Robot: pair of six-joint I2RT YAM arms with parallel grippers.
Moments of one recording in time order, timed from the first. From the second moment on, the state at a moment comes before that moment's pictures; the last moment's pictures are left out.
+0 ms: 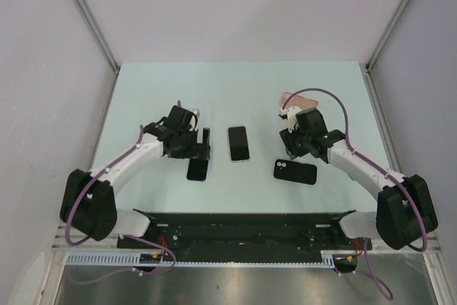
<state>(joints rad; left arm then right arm) -0.45 1.39 0.94 -0.66 0.07 -0.36 0.44 1.30 0.84 -0.43 -0.01 -0.05</state>
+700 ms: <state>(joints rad) -0.45 1.23 0.92 -0.64 0.02 -0.37 0.34 1.54 0.88 -0.44 -0.34 -0.47</state>
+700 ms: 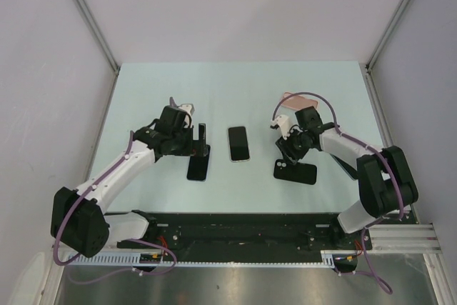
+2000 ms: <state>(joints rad) -0.42 1.32 0.91 -0.62 0.14 -0.35 0.37 1.63 0.98 -0.52 -0.15 0.29</state>
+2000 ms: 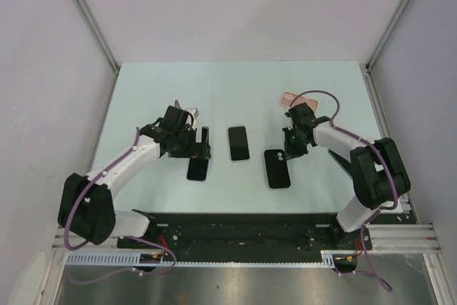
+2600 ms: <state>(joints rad) -0.49 1.52 0.92 -0.67 0.04 -0.33 0.43 1.61 0.95 -0.55 -0.05 0.57</state>
